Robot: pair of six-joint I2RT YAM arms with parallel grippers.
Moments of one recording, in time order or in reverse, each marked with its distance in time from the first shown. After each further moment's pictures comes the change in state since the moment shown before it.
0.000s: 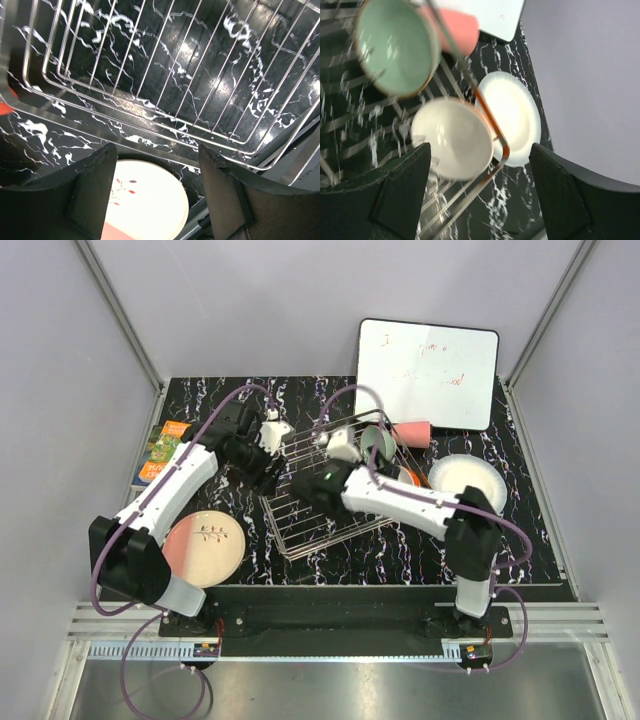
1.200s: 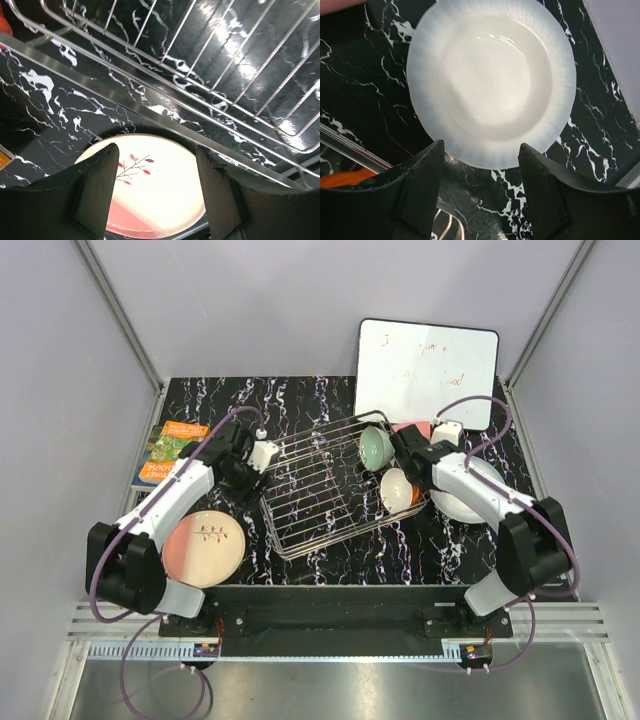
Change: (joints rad) left arm 0.042 -0.067 -0.221 0.082 -0.163 0.024; right arm -0.625 -0.309 -0.437 0.531 -0.419 -0.123
